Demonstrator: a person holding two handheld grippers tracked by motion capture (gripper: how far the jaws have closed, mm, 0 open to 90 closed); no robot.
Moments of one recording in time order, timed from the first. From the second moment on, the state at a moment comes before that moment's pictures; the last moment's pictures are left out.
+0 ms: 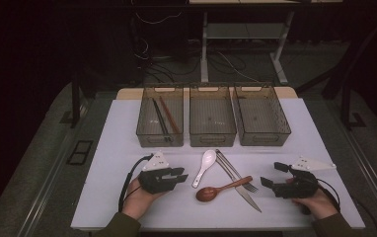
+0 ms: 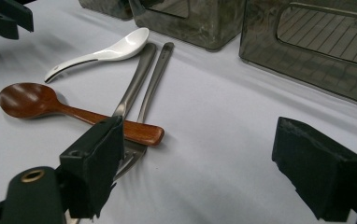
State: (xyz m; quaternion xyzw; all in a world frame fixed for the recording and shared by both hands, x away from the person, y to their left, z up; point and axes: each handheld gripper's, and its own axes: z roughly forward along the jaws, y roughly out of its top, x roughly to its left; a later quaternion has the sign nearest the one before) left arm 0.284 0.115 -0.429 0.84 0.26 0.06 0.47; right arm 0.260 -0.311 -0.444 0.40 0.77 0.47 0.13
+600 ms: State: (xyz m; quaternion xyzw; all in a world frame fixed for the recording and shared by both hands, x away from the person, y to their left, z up) left arm 0.300 0.045 -0.441 0.88 0.23 0.04 0.41; right arm 0.259 -0.313 -0.444 0.40 0.77 0.47 0.14
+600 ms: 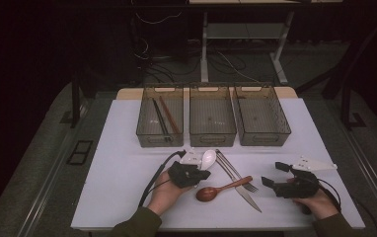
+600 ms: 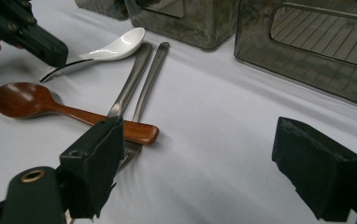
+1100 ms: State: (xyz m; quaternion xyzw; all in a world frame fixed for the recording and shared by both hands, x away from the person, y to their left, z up) left arm 0.300 0.047 -0.446 0.89 0.23 0.04 0.39; right arm 0.258 -0.313 -0.444 0.40 0.78 0.47 0.14
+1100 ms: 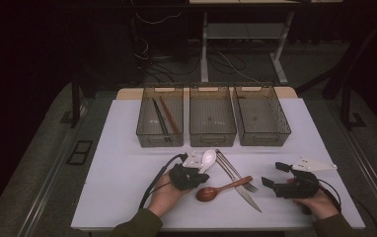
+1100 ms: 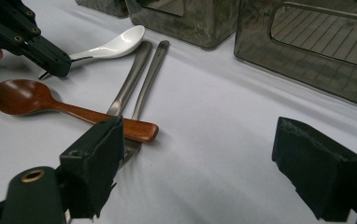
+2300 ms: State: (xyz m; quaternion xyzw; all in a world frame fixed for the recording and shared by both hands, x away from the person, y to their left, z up) left arm 0.323 0.098 -0.446 0.88 0.29 0.09 0.37; right arm 0.258 -0.314 -0.444 0.40 0.78 0.47 0.14
